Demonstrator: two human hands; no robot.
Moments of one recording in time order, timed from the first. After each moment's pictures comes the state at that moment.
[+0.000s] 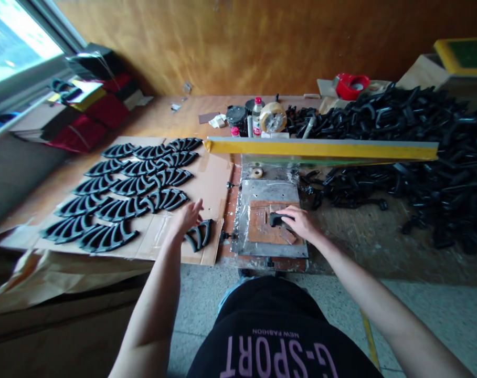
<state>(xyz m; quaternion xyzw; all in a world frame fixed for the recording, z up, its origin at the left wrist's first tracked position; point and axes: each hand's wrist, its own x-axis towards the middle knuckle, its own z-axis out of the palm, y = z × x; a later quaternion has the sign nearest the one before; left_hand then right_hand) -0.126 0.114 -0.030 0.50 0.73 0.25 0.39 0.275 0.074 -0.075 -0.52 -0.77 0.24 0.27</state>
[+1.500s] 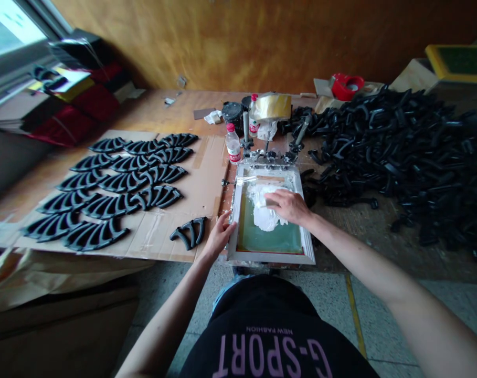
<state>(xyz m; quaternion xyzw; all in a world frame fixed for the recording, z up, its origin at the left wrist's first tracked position) -0.020 0.037 -0.063 0.43 0.60 0.34 0.59 0.243 0.097 -0.007 -0.46 -0.87 0.08 0.15</state>
